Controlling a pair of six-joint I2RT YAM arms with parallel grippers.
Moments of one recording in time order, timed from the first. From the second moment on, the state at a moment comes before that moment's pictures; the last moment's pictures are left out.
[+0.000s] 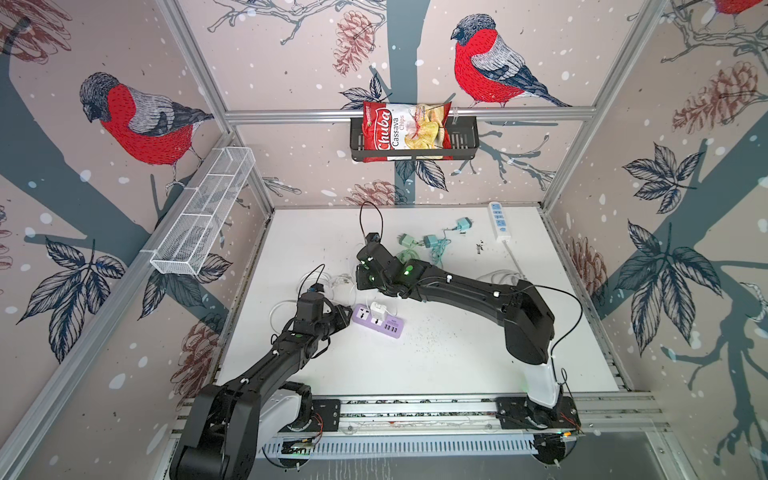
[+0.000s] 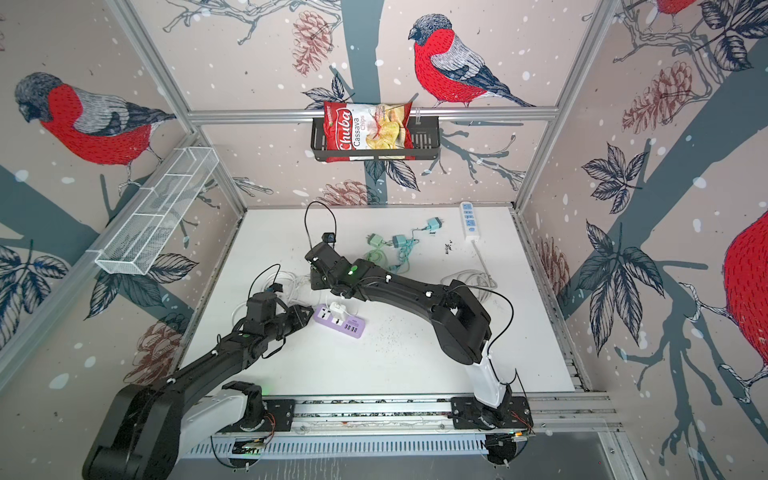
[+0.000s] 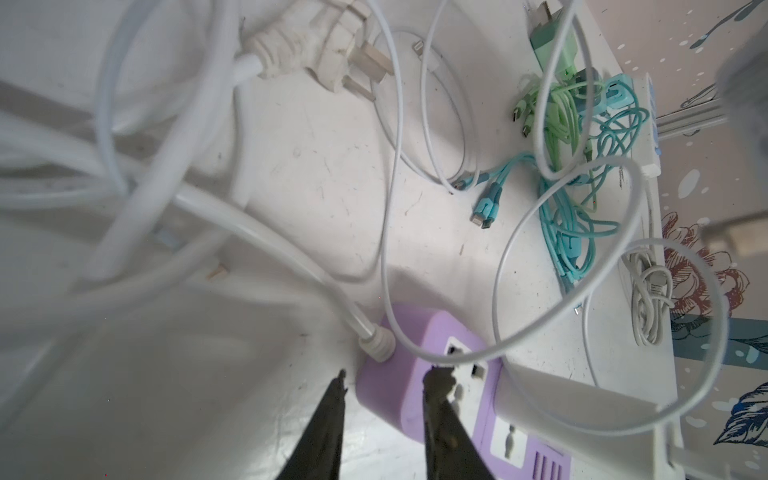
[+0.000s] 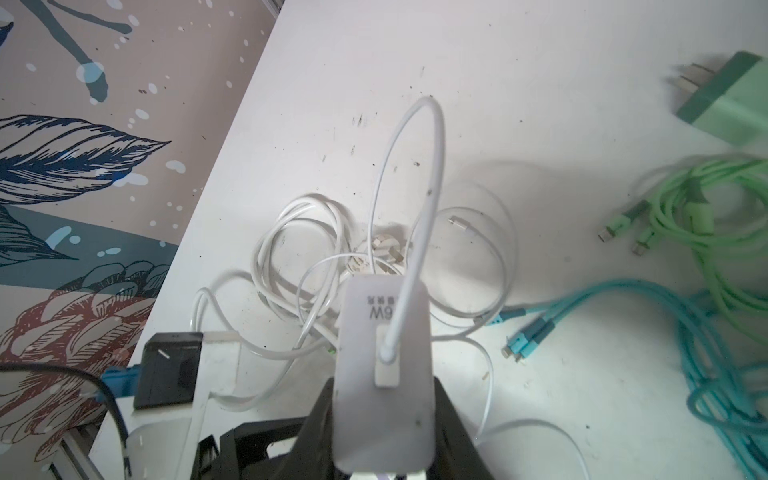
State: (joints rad) left arm -0.19 1.09 0.26 0.09 0.31 -0.65; right arm 1.08 2.01 1.68 -0.41 0.20 0.68
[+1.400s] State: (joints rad) left arm -0.47 1.08 0.17 0.24 0.20 -0.83; right arm 1.21 2.07 1.70 -0.70 0.39 0.90
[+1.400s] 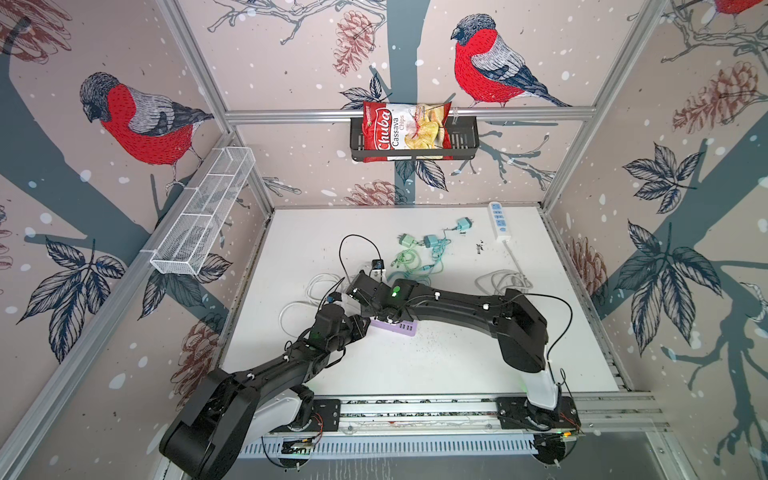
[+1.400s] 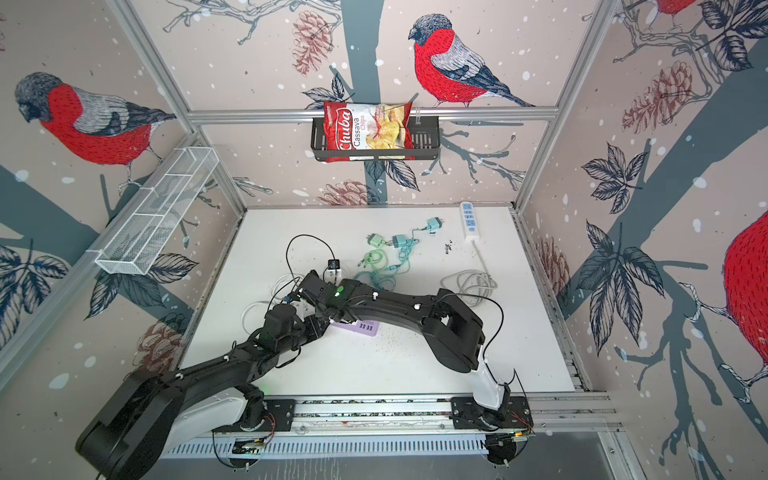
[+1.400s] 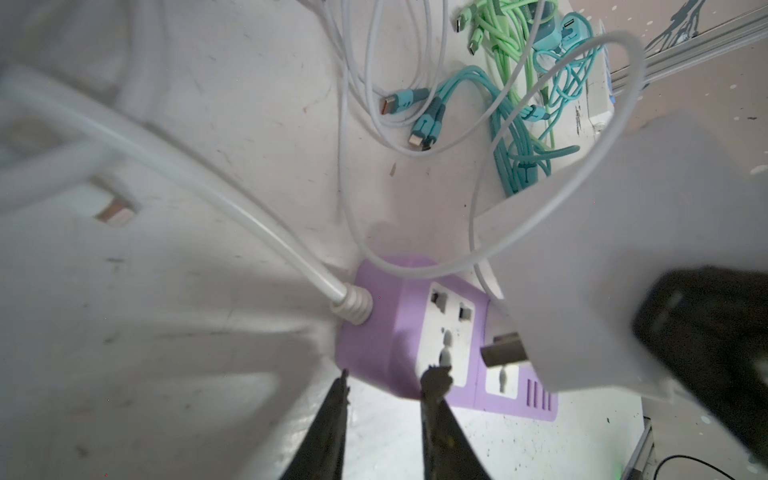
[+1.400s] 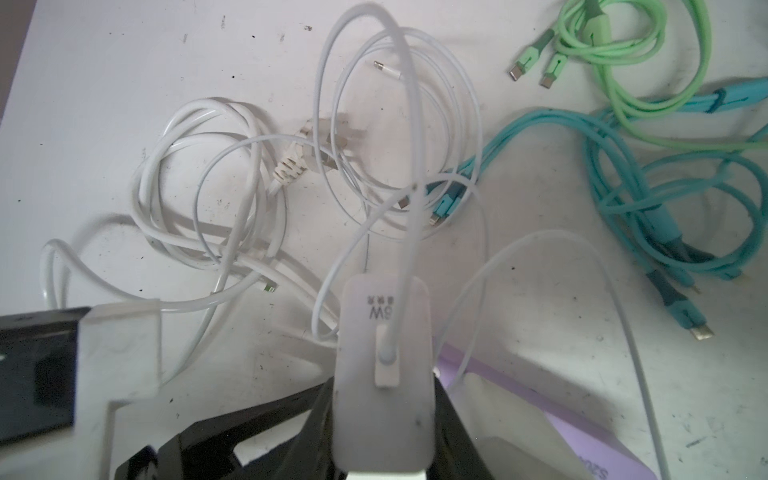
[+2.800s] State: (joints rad) left arm -0.33 0.76 0.17 -0.03 0.03 -0.73; right arm 1.24 2.22 1.85 -0.88 0.61 1.12
